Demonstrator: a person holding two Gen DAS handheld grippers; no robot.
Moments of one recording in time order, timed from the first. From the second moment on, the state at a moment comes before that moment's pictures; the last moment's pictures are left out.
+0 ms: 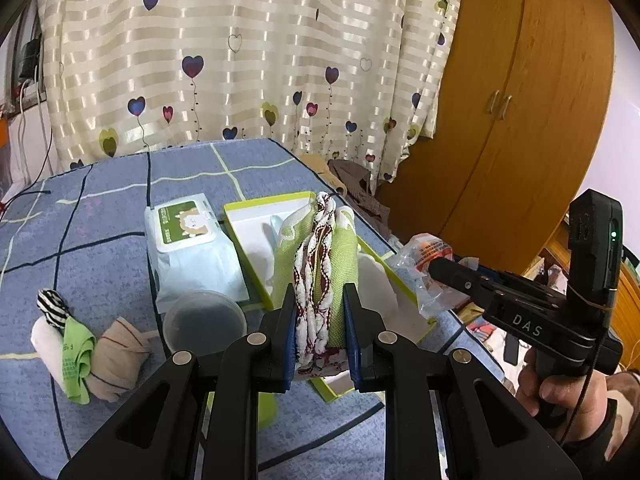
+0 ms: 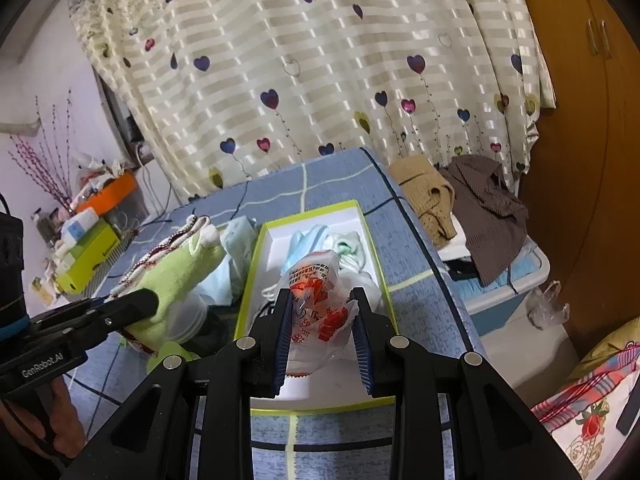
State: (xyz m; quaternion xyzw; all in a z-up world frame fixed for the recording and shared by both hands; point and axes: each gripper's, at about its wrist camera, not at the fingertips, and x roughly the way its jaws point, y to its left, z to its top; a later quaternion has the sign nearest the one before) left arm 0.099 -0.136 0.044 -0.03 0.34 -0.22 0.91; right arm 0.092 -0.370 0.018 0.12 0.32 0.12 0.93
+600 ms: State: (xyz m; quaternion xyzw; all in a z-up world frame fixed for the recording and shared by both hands) left arm 0.114 -0.146 0.022 -0.03 0.37 -0.23 0.90; right arm 0.121 -0.369 -0.035 0.10 0.39 0.11 0.91
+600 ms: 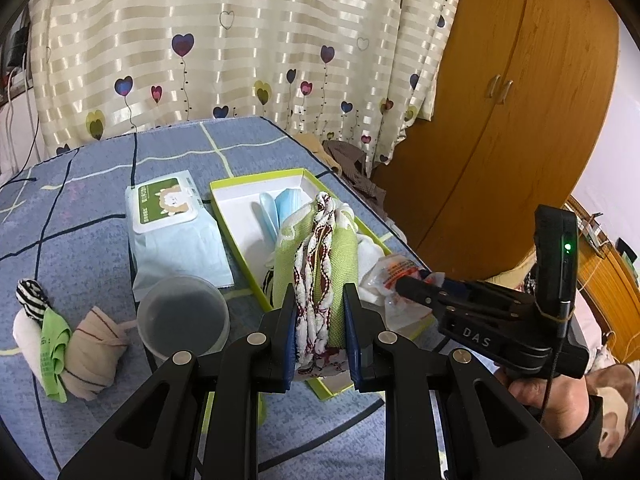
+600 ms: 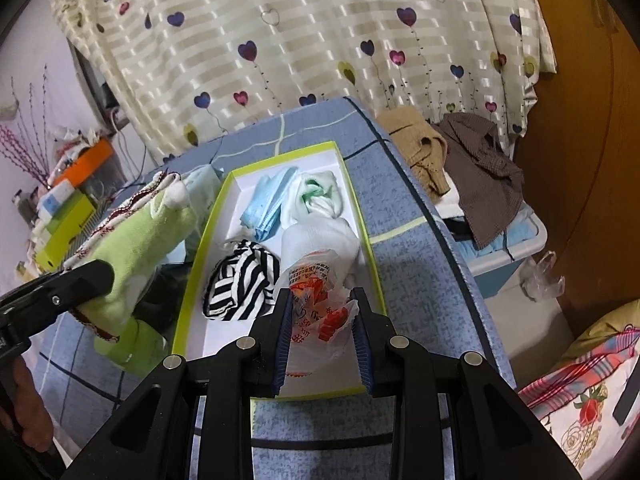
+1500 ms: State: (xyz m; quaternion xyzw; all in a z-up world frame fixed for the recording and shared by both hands) left arm 0.133 -0.161 0.005 -0.03 0.40 -0.23 0.89; right arm 0.169 -0.360 -0.044 0.07 0.39 0.15 0.91
